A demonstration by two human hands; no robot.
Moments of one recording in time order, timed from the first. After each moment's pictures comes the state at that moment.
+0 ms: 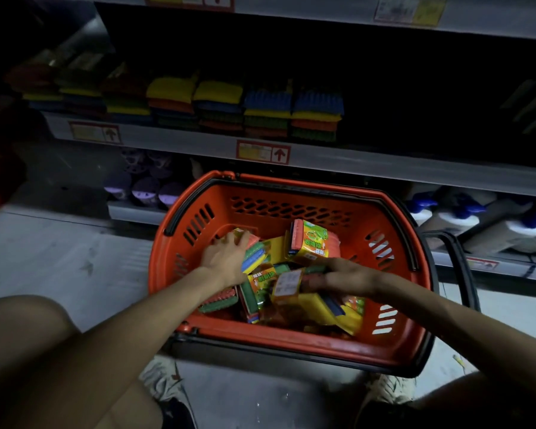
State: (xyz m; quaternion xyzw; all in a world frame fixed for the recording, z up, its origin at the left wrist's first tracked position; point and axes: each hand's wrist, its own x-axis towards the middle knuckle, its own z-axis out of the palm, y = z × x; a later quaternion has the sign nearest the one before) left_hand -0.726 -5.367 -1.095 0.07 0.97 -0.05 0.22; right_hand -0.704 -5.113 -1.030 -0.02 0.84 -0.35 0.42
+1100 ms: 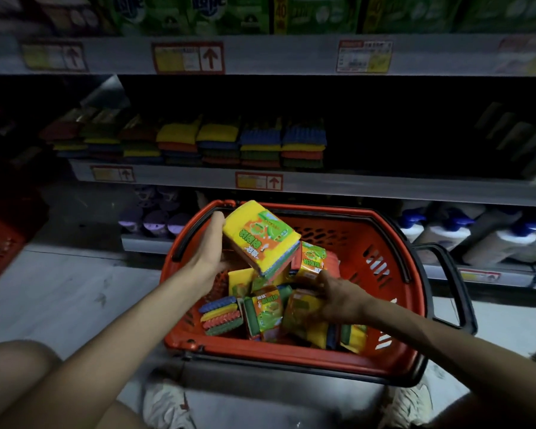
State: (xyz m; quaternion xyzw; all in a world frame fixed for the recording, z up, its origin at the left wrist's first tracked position) left_hand -0.719 -5.363 -0.989 -0.22 0.69 0.68 0.09; right_hand -0.687 -5.111 -1.047 -0.06 0.93 -0.17 0.31
